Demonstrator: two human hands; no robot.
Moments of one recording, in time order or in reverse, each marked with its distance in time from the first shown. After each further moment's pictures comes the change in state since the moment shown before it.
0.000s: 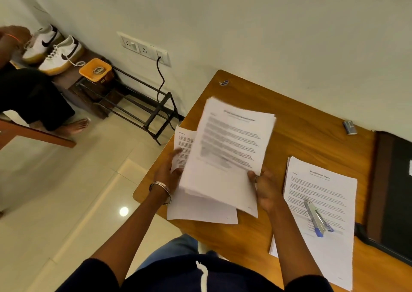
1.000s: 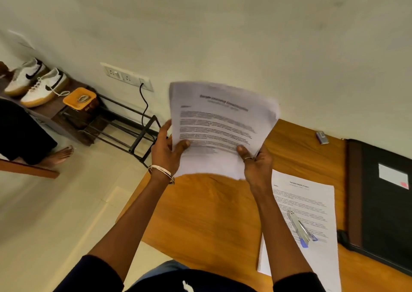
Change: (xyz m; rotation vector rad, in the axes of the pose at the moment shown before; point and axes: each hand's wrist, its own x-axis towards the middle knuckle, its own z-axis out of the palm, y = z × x) left_hand 0.030 0.108 0.017 -0.250 0.147 0.447; right_hand -0.021 -0.093 0.013 0.093 0.121 -0.631
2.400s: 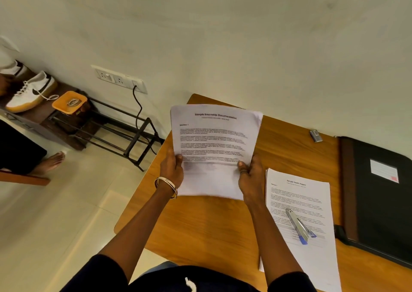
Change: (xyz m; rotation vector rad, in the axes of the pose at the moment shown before) left_hand -0.011 -0.042 0.013 0.201 -0.133 -0.134; right_hand -0.011 0.036 0.000 -0.204 0.087 0.122
